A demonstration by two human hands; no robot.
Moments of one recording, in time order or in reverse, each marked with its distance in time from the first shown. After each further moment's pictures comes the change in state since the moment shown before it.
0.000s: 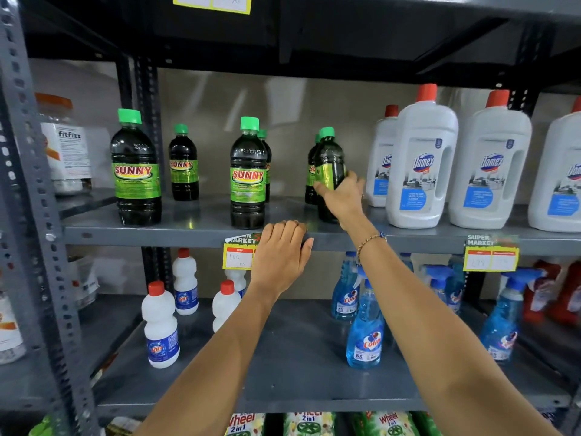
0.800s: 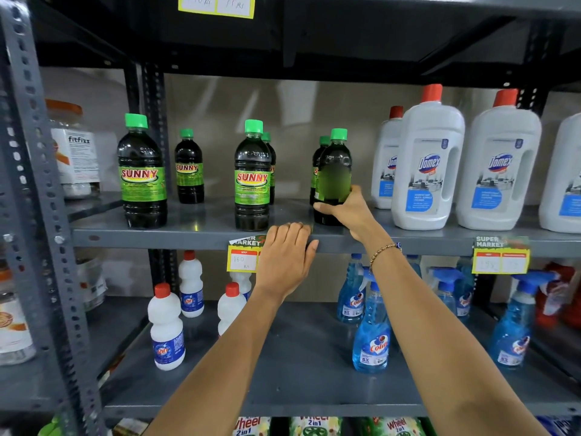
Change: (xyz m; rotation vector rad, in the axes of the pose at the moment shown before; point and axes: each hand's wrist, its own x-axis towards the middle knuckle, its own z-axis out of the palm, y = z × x) left_hand -0.001 0.001 0.001 -0.056 0.016 -0.005; right_hand -0.002 0.028 -0.006 0.263 -0.250 0.039
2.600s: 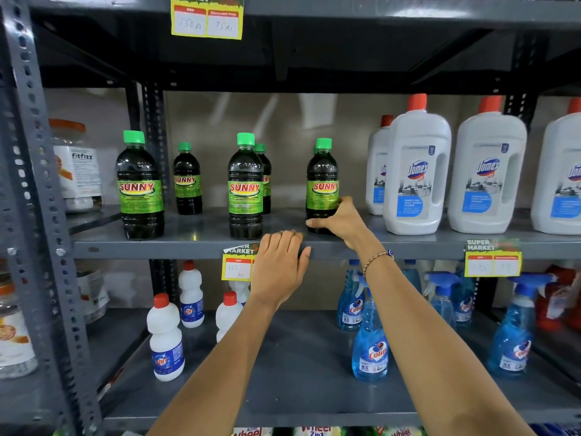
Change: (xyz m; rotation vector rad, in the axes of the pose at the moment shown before) left_hand 0.001 0.003 -0.004 -0.007 -0.034 -0.004; right_hand -0.011 -0.003 -0.004 -0.127 -0.018 0.012
